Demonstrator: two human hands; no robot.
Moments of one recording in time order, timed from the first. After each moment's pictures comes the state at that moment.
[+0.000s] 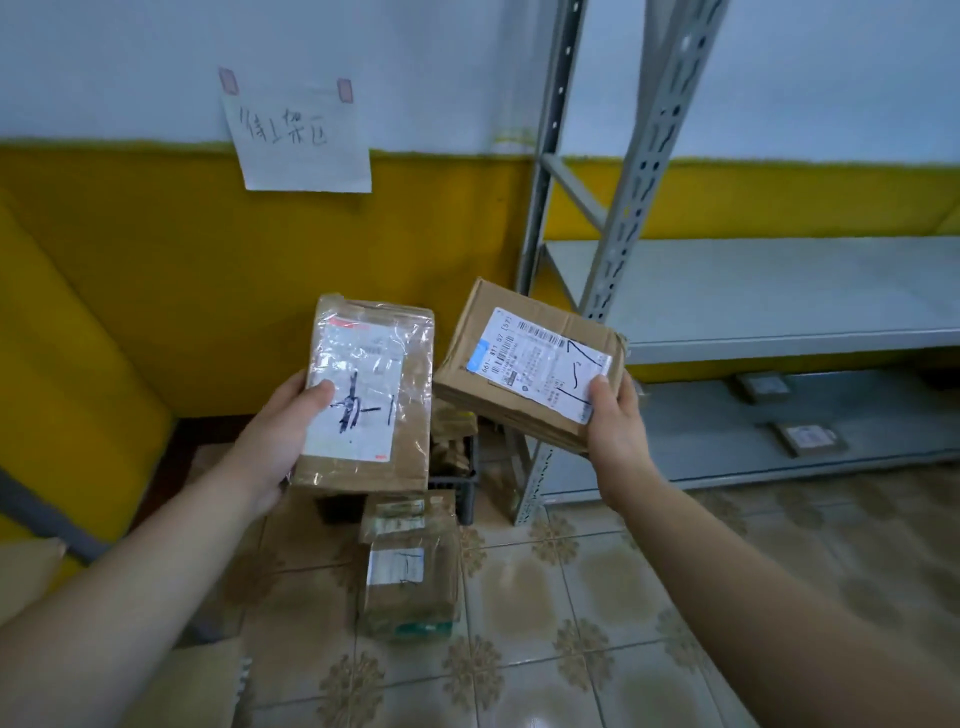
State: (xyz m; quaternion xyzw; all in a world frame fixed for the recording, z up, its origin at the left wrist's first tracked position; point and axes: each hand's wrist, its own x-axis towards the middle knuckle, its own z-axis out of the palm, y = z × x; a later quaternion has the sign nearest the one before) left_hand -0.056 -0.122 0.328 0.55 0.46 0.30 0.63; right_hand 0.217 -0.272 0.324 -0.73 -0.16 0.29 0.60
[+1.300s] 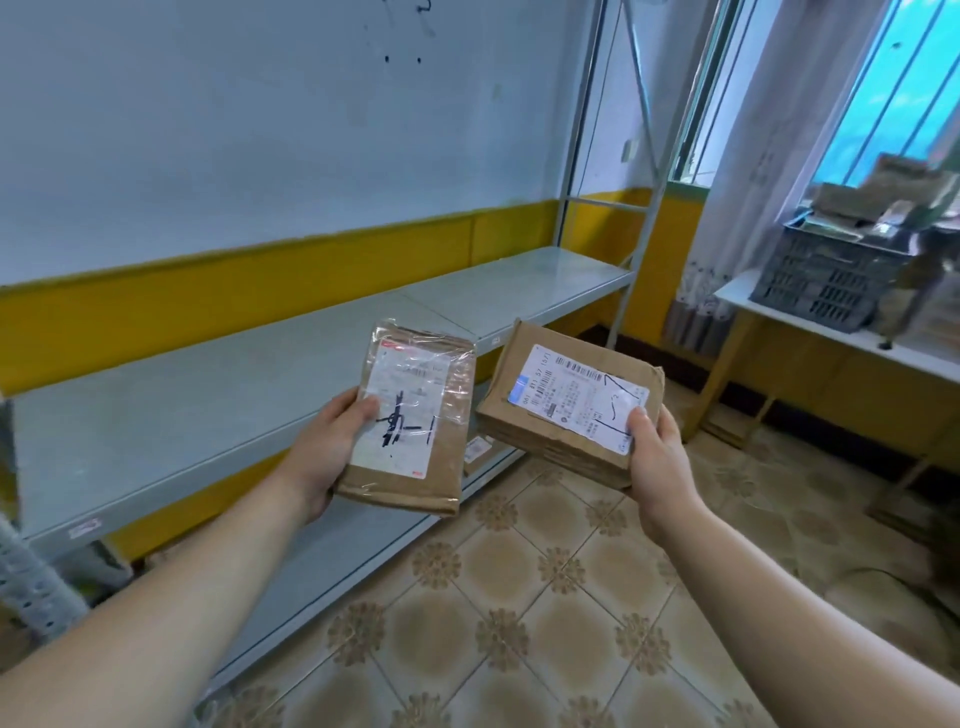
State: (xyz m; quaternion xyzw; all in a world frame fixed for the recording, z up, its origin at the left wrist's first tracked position) left_hand 0.565 -0.454 0.392 0.63 0.19 0.14 0.74; right_hand 0.672 -0.749 0.389 -0.71 0.05 0.03 0.70
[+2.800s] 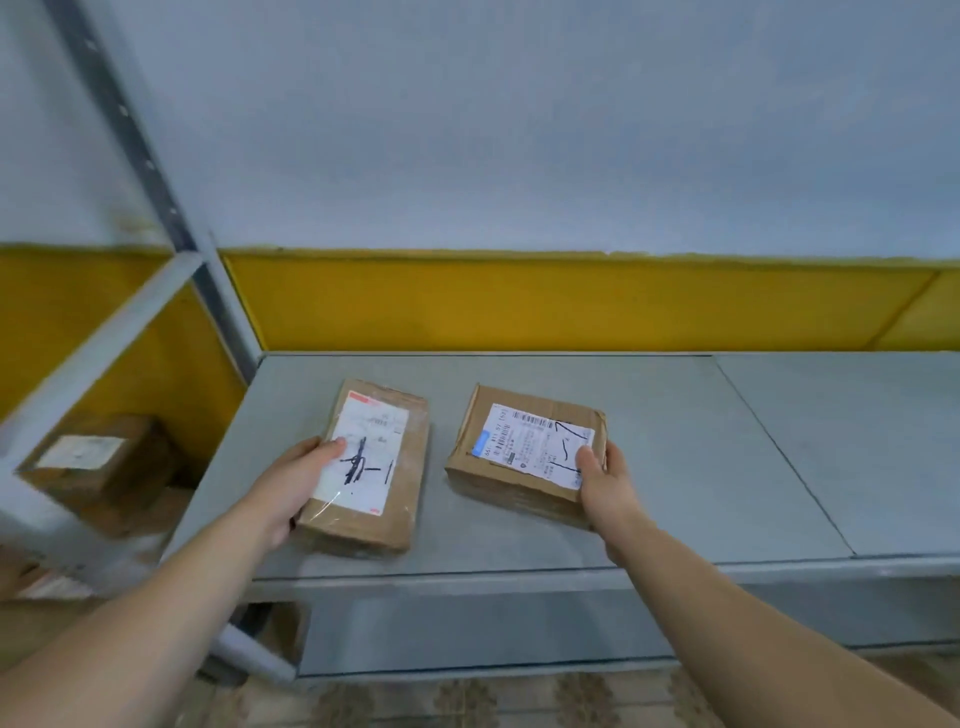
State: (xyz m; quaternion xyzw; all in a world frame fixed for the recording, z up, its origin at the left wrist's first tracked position) left_hand 0.656 -0.090 0.290 0.48 0.55 0.26 0.63; right_hand 0.949 -0.252 0.289 -0.79 -0.19 0.35 0.47
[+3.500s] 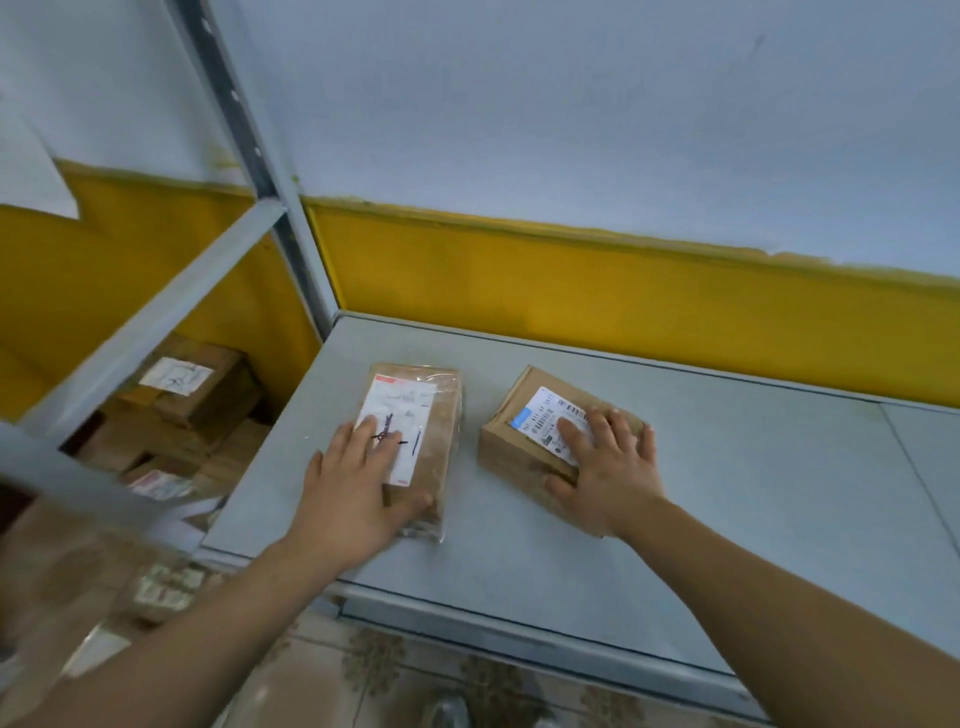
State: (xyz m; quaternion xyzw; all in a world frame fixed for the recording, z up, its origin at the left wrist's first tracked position) left_hand 0.660 -0.091 0.287 0.80 0.58 -0.03 0.13; right_hand 0.946 -0.128 0.280 -0.74 -0.65 0.13 -0.11
